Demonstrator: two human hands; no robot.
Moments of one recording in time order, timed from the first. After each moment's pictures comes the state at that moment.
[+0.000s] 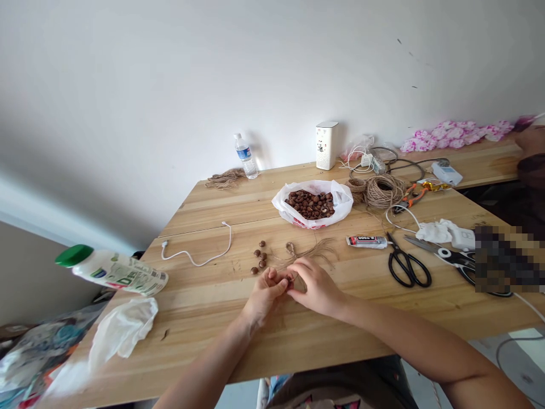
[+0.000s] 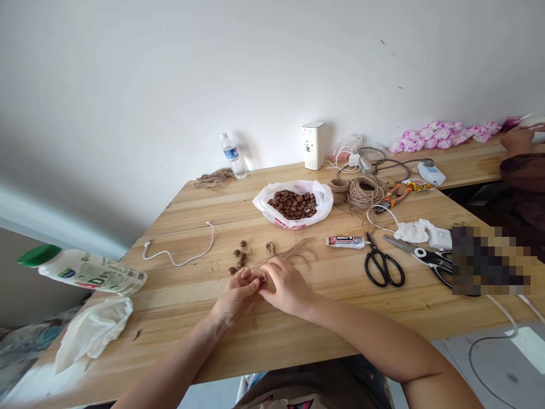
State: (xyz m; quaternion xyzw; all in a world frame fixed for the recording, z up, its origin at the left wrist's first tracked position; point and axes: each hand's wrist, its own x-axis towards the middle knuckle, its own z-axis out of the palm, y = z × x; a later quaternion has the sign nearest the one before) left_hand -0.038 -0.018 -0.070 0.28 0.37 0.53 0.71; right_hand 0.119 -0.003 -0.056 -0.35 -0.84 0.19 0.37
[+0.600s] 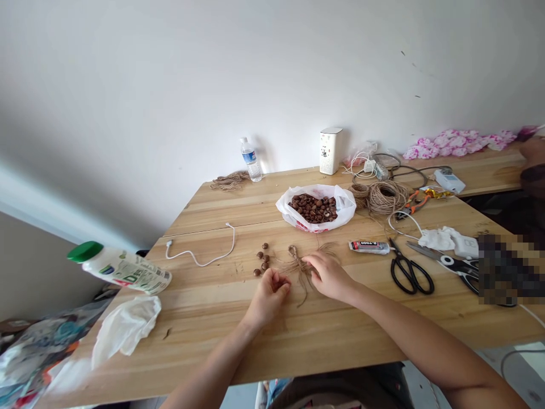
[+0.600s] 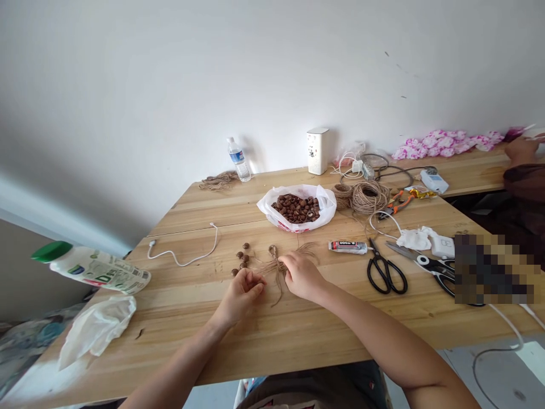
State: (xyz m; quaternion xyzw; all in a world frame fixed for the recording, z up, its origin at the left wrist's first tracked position) left_hand -0.042 -0.015 -0.079 0.49 0.49 0.48 0.54; right_hand 0.147 0.027 -0.054 -0.38 -0.86 0.15 0.29
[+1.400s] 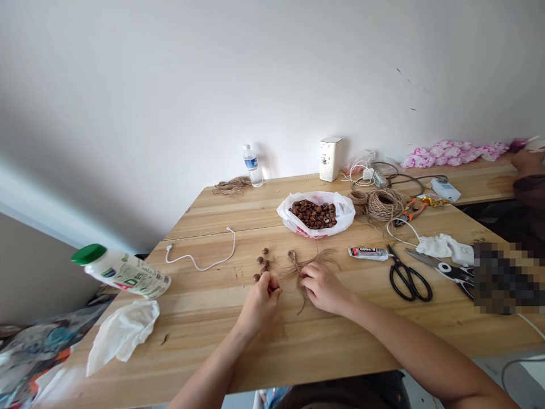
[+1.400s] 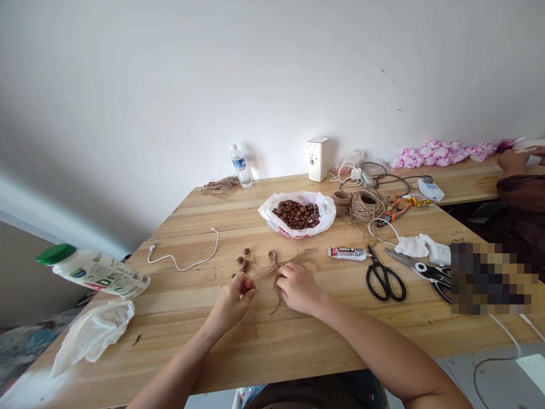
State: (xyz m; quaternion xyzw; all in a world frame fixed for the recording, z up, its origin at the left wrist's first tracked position) left_hand -0.057 -0.017 -0.063 0.65 0.61 0.35 0.29; right_hand 0.142 0.021 -0.063 -0.32 -0.92 0.06 0.22
